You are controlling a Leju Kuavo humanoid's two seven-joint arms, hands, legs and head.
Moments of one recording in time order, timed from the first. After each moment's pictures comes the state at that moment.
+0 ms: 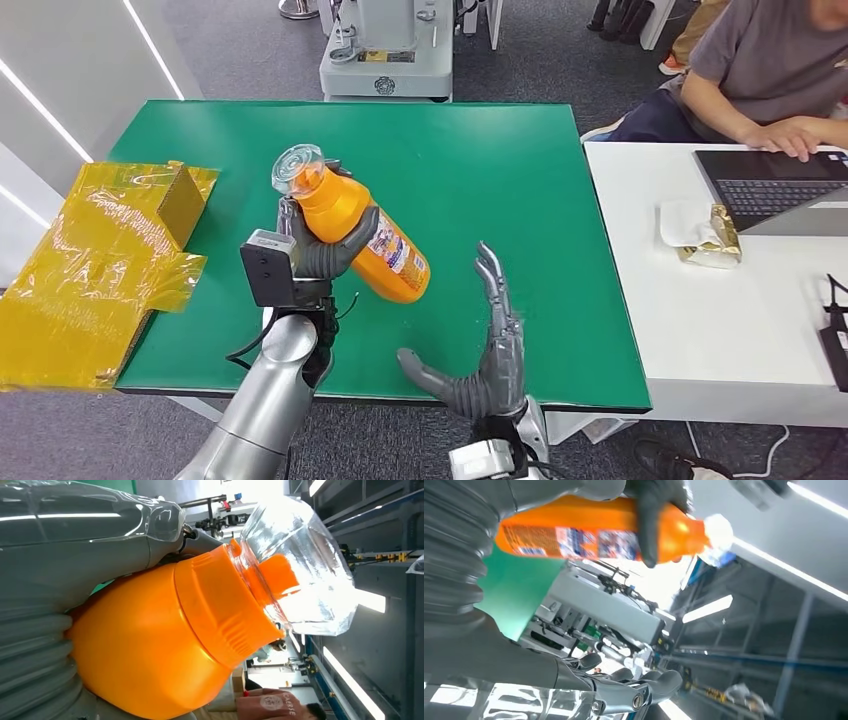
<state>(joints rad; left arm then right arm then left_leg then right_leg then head) -0.47 -0.27 -0.34 -0.95 -0.05 0.34 -0.67 -0.13 0.05 0.72 -1.51 0.31 -0.68 -0.70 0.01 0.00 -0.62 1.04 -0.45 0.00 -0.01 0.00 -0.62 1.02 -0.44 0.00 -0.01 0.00</state>
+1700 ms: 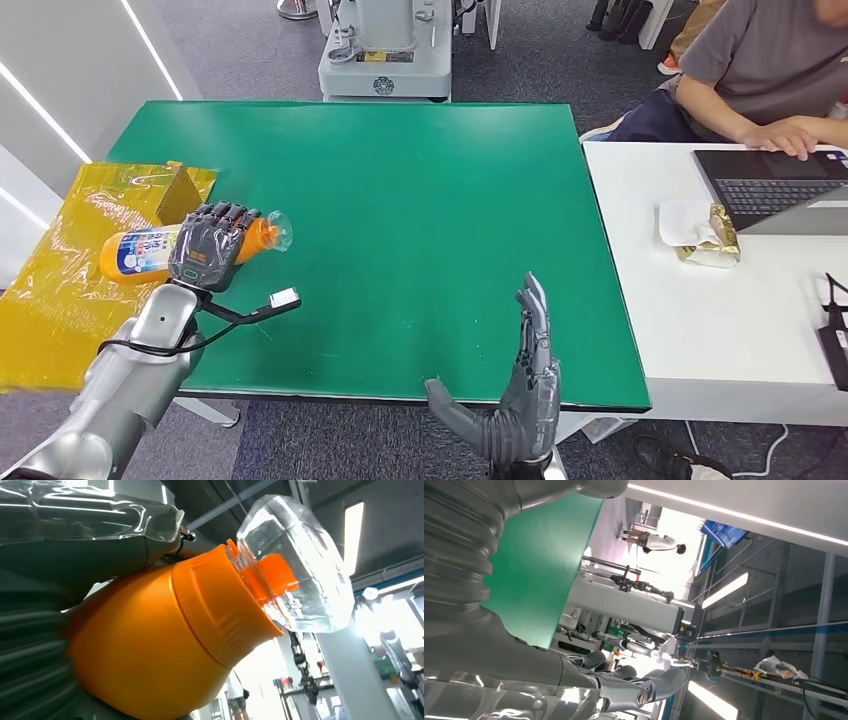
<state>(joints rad) -0.59 0.22 -0.36 -0.62 -1.51 0.70 -0.19 0.04 0.05 0.72 -1.67 0.23 -0.68 -0.70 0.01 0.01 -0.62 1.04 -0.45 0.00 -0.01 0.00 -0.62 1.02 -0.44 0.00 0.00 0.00</state>
